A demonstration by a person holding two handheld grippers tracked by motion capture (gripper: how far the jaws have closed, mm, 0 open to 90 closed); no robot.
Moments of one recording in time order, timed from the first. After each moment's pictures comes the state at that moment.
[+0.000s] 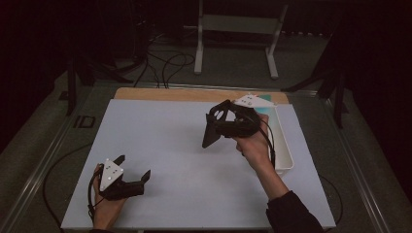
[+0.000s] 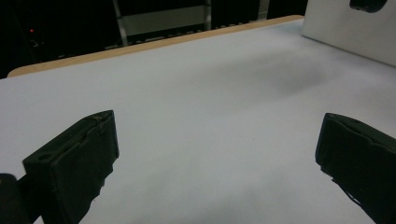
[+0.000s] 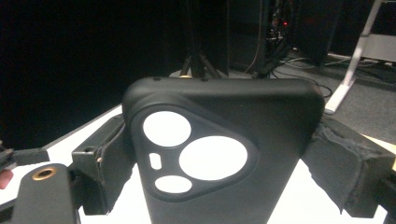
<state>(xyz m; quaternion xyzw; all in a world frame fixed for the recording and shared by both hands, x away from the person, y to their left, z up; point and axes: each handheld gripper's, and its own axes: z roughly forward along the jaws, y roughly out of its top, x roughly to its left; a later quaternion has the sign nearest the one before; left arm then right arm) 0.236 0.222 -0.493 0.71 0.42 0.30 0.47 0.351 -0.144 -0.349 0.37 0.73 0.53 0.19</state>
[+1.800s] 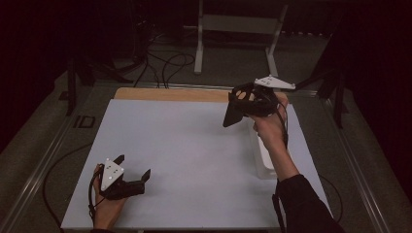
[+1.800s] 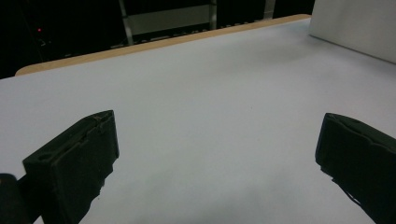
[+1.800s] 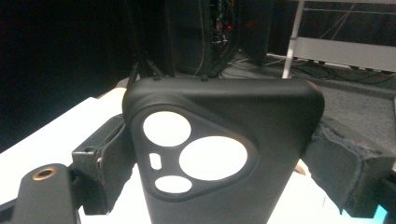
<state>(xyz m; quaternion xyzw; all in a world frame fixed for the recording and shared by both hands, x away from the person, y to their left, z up) 0.237 0.220 -0.494 0.71 0.43 0.30 0.47 0.402 -0.191 -0.338 0.44 0.70 0.50 0.26</state>
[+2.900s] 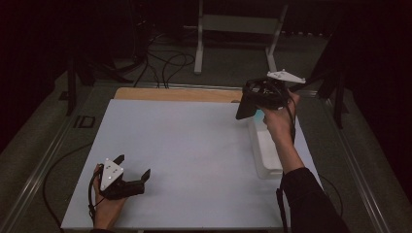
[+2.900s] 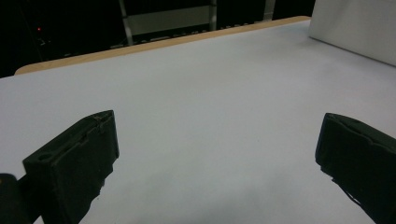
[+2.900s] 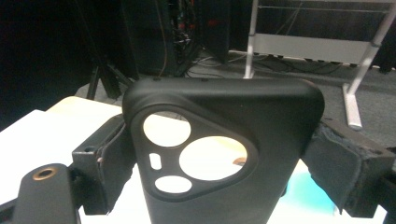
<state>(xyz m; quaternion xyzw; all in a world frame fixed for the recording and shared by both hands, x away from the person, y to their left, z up) 0.237 0.221 -0.494 0.71 0.43 0.30 0.47 0.426 -0.222 -0.339 0.49 0.67 0.47 0.30</state>
